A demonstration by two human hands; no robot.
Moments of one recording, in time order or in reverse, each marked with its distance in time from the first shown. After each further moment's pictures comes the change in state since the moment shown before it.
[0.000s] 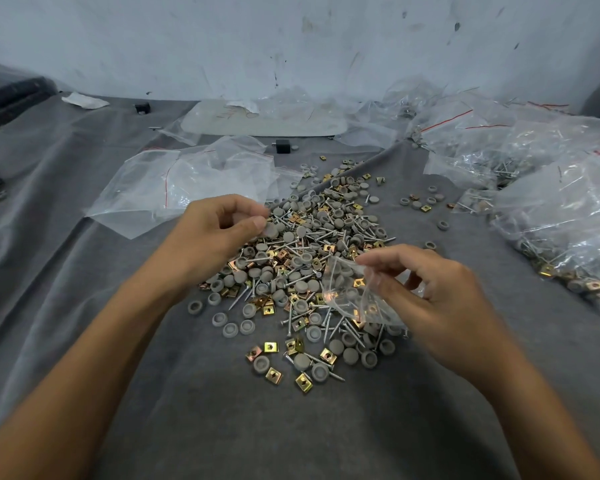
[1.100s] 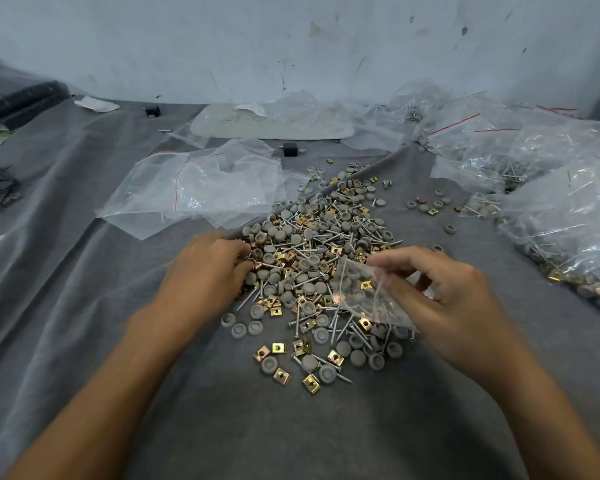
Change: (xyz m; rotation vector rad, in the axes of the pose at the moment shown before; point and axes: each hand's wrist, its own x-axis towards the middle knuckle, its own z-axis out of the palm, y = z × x) left_hand -0.006 -0.044 0.003 0.943 0.076 0.022; right_hand 0.000 0.003 0.000 0.005 0.033 0.020
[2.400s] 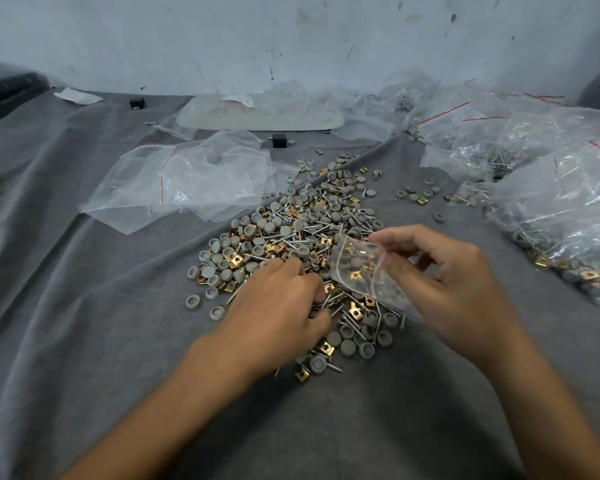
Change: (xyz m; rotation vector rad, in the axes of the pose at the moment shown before) left_hand -0.045 0.087 0.004 -0.088 -0.181 0.311; right_hand 0.002 -0.001 -0.006 0.033 0.071 0.031
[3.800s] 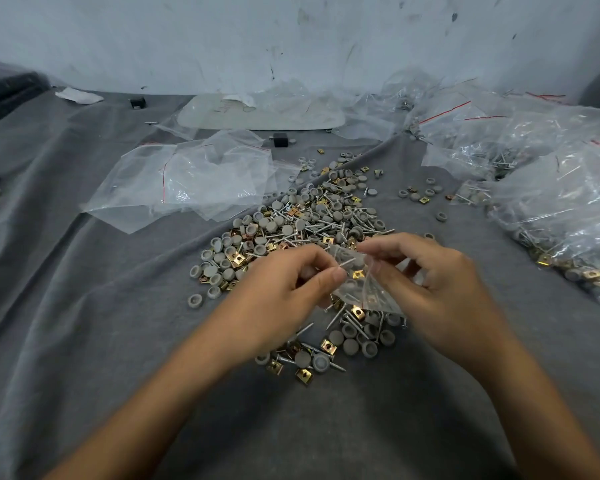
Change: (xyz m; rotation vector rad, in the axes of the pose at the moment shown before) left_hand -0.001 -0.005 -0.016 -0.710 0.041 0.024; right_hand -0.002 -0.003 0.009 -0.017 -0.066 -0.031
